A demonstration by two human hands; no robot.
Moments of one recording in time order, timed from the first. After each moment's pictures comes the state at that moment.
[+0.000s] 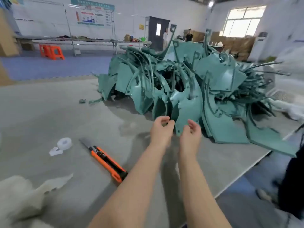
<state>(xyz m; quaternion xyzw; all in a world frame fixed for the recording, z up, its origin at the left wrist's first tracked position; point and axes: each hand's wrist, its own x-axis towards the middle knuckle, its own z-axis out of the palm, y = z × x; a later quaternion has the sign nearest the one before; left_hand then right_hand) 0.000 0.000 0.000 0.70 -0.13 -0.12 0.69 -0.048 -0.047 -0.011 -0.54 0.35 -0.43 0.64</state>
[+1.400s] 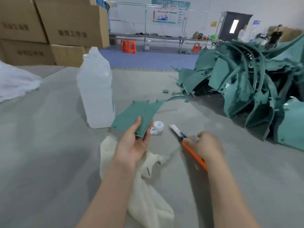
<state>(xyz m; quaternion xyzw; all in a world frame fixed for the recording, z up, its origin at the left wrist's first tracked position) 0.037 0.320 -0.013 0.26 0.13 -0.09 0.95 0.031 0.124 -0.022 -0.94 0.26 -0.01 0.22</state>
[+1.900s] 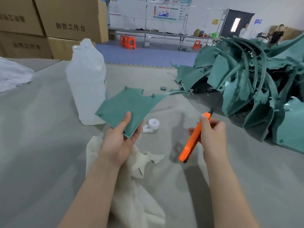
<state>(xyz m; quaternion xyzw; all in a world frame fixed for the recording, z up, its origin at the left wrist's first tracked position) 0.033 0.332 -0.017 0.33 0.02 -0.01 0.94 0.026 0.124 -0.010 -0.66 0.19 -0.23 0.69</state>
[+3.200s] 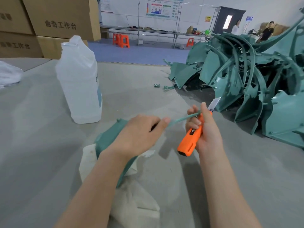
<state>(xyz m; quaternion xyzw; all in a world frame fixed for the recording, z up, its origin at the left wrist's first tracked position) 0.007 0.296 0.025 0.90 -0.24 0.07 0.35 0.025 0.122 0.004 -0.30 0.10 -0.09 0.94</state>
